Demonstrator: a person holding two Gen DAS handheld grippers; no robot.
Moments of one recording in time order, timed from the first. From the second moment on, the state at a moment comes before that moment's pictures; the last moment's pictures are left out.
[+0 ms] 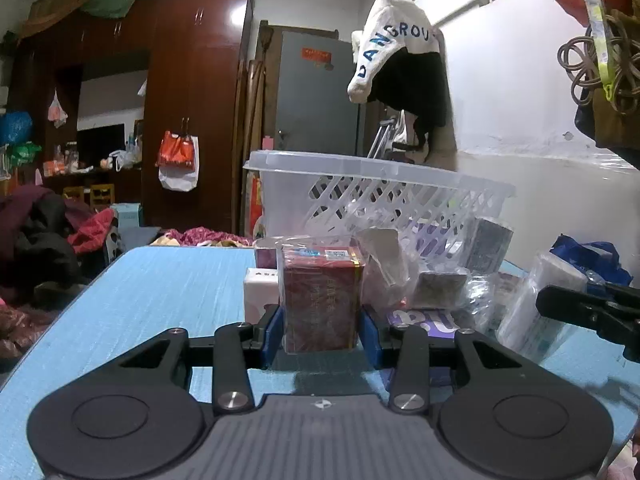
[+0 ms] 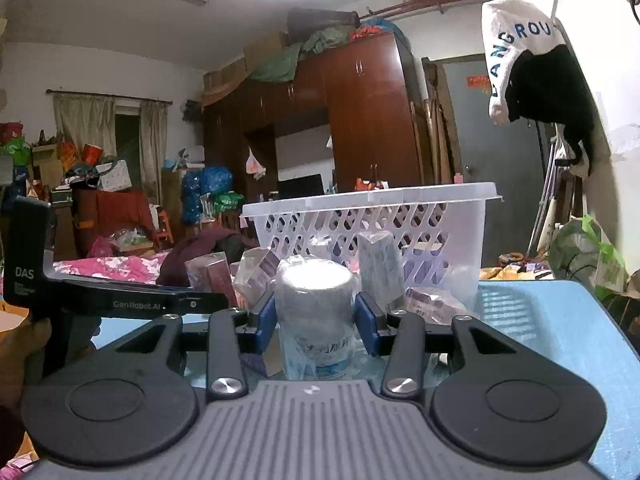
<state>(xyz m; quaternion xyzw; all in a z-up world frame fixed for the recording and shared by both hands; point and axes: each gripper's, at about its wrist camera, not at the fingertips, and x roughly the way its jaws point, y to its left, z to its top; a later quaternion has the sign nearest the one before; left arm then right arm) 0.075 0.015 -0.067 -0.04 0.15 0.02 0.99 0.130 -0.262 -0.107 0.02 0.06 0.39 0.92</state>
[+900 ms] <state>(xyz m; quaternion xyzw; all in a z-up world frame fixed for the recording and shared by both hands) 0.061 0.019 -0.064 -0.04 0.12 0.01 0.99 0.127 -0.296 -0.088 0.05 0.05 0.34 0.94</state>
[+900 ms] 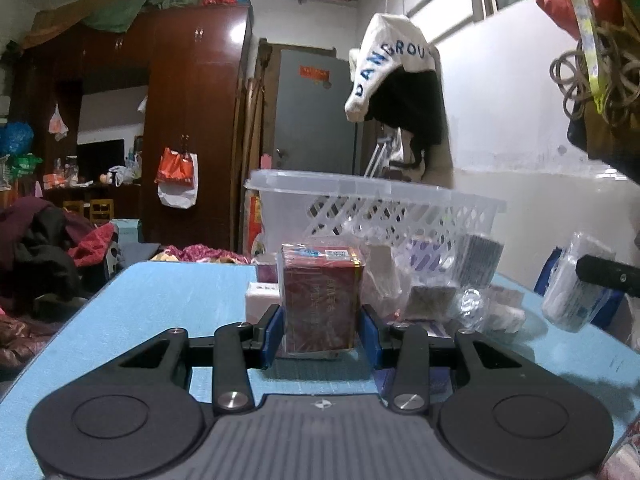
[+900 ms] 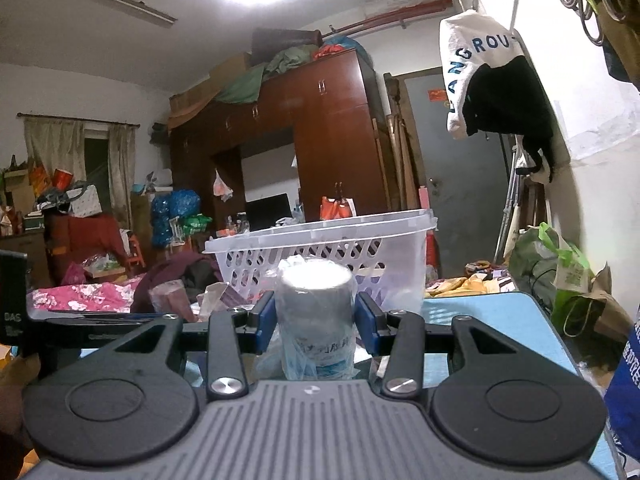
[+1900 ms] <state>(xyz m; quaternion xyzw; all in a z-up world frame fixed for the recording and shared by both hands) 0.167 0.018 0.034 0.00 0.12 -0.01 0.99 0.230 -0.247 -0.004 0.00 0.05 0.33 0.94</state>
